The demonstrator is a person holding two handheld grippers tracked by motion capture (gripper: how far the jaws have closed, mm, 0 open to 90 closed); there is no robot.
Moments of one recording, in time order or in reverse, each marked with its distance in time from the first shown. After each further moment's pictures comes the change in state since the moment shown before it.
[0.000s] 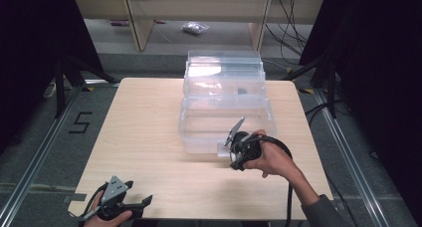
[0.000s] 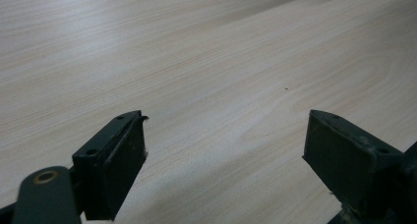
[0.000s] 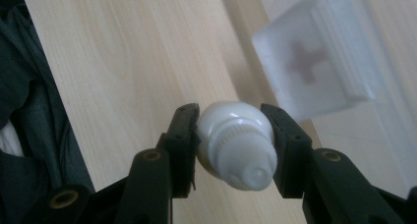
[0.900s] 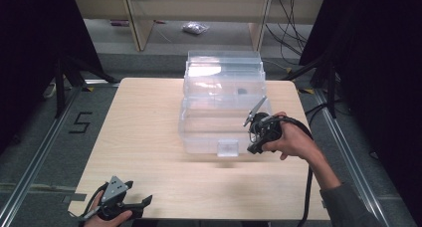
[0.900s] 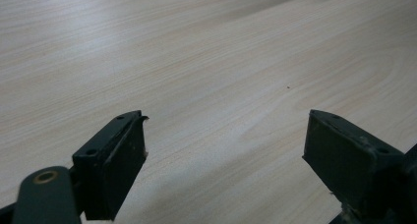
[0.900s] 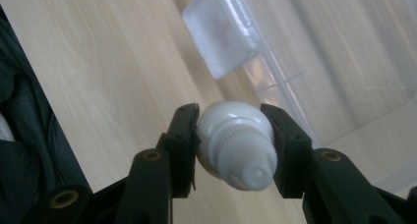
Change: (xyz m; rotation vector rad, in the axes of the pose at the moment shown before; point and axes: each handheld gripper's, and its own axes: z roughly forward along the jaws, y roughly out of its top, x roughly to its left) left arm 0.001 -0.001 0.002 -0.012 -0.003 -0.007; right arm -0.041 -0.016 -0.048 0.007 -0.042 0.084
